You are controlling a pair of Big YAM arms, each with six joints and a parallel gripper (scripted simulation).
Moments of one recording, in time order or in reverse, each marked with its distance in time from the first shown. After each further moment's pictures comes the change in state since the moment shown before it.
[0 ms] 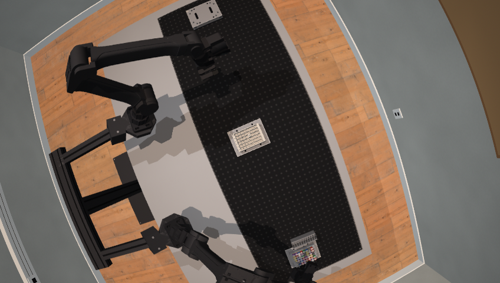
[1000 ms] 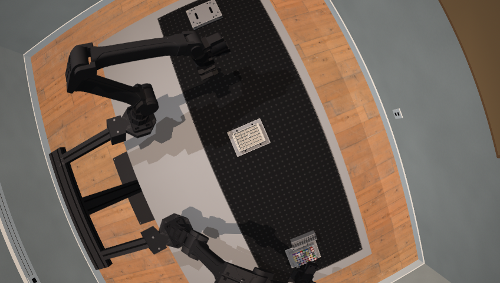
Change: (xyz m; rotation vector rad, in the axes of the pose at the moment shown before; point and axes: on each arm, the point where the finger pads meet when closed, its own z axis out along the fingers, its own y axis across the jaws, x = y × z) left arm 0.000 0.000 0.000 0.000 0.000 0.000; right arm -0.001 0.000 -0.007 -0.001 0.000 0.000
